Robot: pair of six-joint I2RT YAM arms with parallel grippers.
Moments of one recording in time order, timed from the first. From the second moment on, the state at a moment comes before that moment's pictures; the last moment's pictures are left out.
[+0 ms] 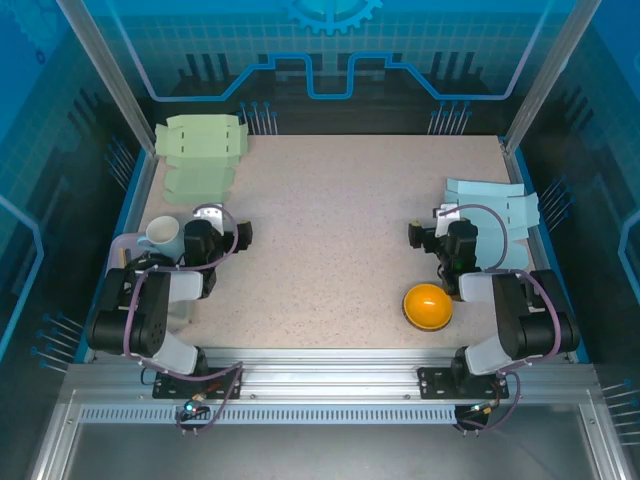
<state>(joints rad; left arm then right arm) -0.01 1.51 0.42 0.66 0.01 -0.11 0.07 1.49 0.40 0.69 0.05 -0.05</state>
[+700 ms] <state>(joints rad) -0.01 1.51 0.42 0.66 0.01 -0.11 0.07 1.49 0.40 0.69 0.05 -0.05</state>
